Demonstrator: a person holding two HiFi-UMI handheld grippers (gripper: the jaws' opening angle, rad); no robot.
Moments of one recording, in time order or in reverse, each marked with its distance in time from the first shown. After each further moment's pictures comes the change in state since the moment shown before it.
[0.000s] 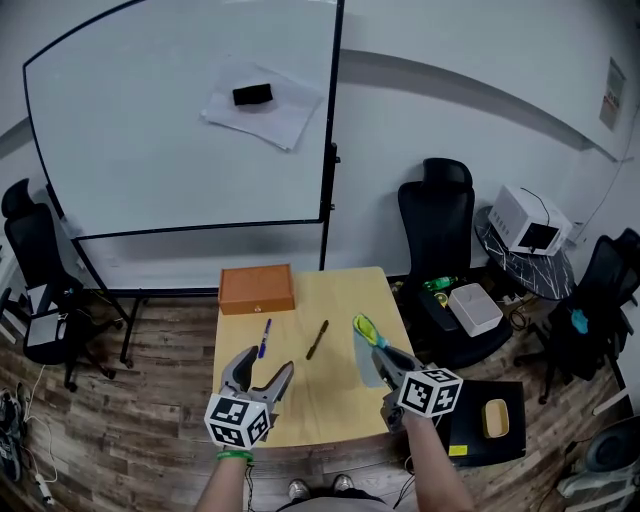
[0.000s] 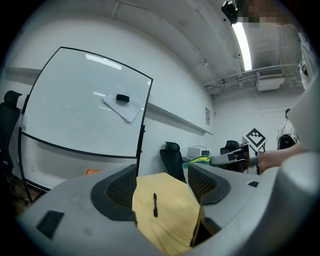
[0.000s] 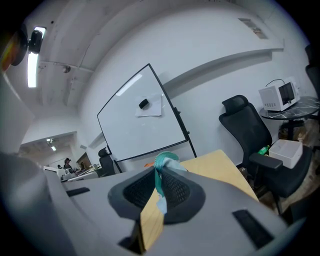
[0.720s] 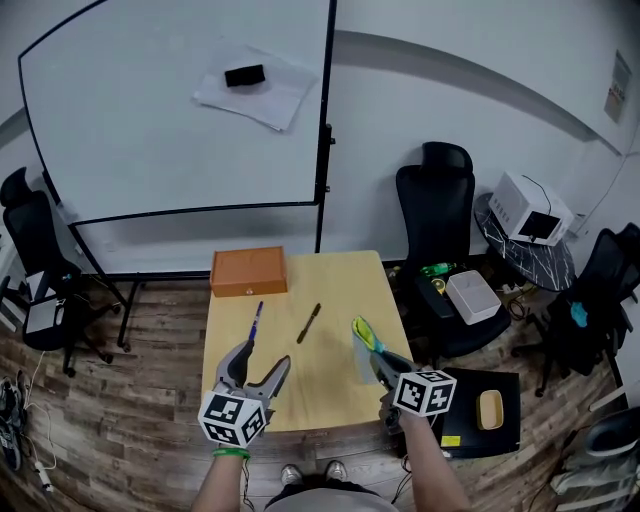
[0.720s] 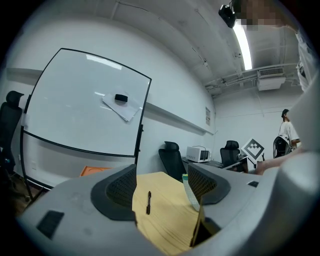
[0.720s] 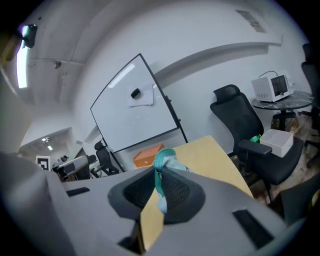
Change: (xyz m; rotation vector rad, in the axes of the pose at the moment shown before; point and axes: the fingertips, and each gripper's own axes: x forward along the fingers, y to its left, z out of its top) left arm -0.008 -0.028 -0.005 -0.004 -0.002 0.013; right arm -0.022 -0.034 -0.050 0.042 0.111 -0.046
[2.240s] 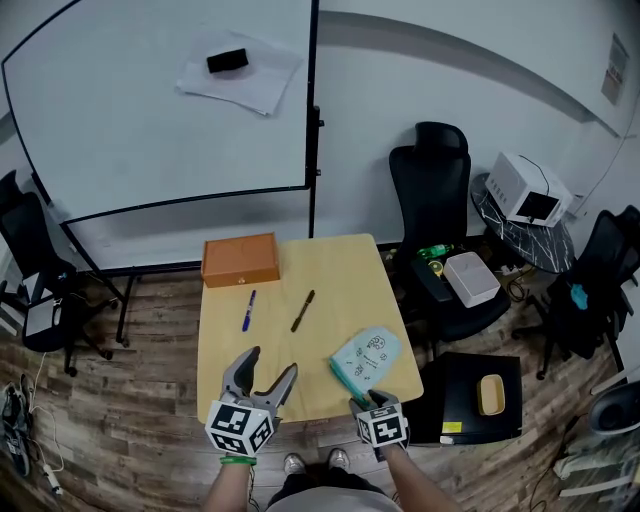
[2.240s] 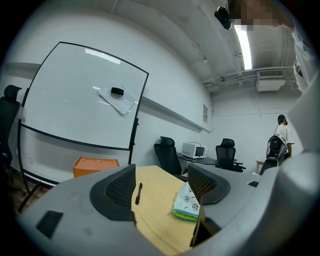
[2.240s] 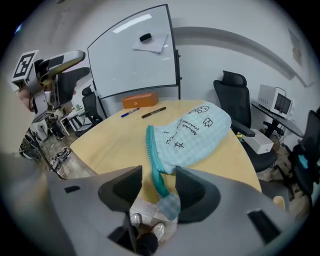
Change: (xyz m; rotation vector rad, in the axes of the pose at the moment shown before) left arm -0.002 -0.033 -0.026 -0.020 0.045 -0.034; right arm -0.006 -0.037 -0.190 -0.268 0.424 -0.243
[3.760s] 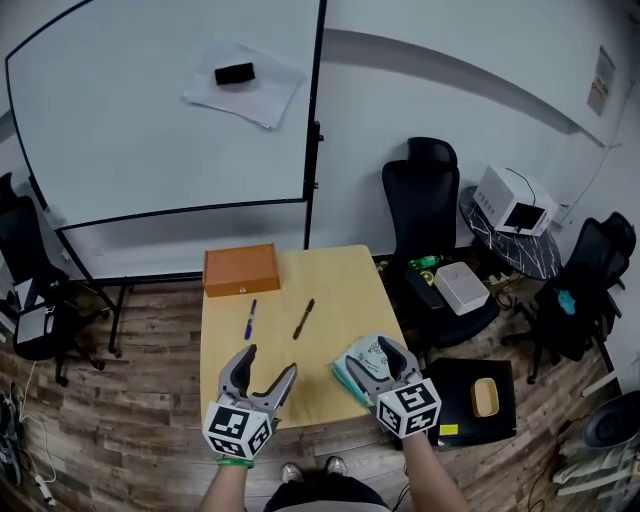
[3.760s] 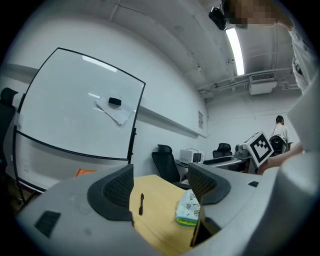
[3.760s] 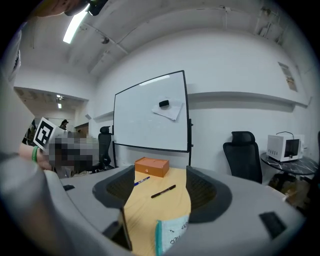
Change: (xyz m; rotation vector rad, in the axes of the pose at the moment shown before) left arm -0.016 0.010 0.034 0.039 -0.085 -0.042; right arm -0.125 0.037 0.206 -0.160 -0.612 0.072
